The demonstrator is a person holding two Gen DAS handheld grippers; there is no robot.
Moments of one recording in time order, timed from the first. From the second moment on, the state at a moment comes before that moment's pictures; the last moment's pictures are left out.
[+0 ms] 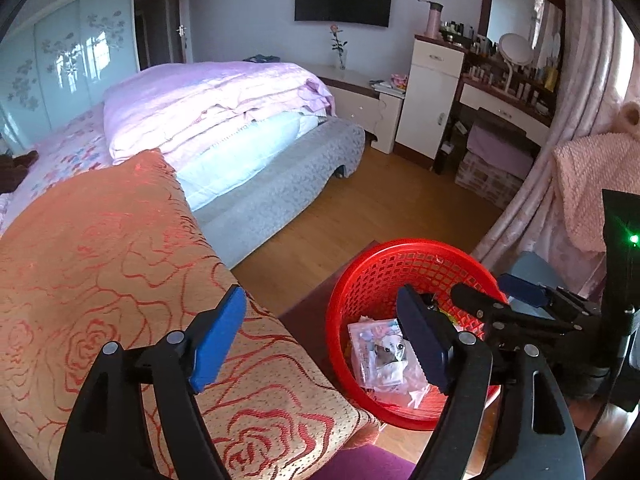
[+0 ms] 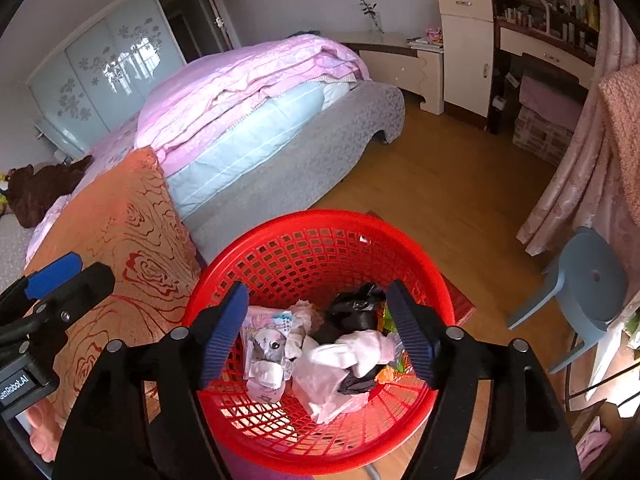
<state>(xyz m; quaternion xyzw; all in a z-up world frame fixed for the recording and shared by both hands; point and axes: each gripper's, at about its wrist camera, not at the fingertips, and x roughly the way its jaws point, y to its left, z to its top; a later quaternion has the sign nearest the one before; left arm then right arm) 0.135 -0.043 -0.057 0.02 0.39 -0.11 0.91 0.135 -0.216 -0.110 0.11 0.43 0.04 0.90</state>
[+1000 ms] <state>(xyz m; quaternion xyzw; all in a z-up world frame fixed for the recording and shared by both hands) 0.059 0.003 -0.019 0.04 0.30 -0.05 0.95 0.040 -0.171 -0.033 0.05 0.30 0.02 0.95</state>
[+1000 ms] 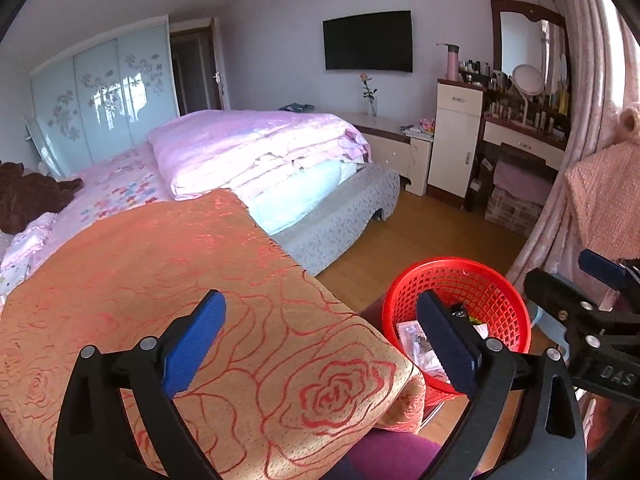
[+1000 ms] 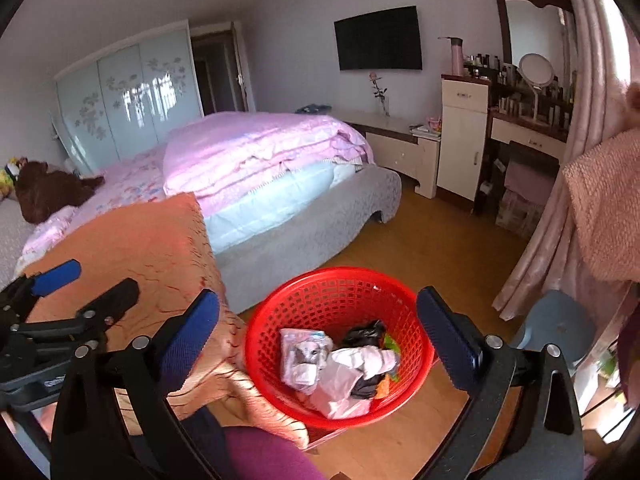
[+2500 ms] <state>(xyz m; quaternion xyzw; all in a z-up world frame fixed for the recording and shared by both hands) 0.038 0.023 -0.022 0.03 0.31 -0.03 0.95 0.023 -0.162 -0.042 0.07 0.31 0.02 0.95</state>
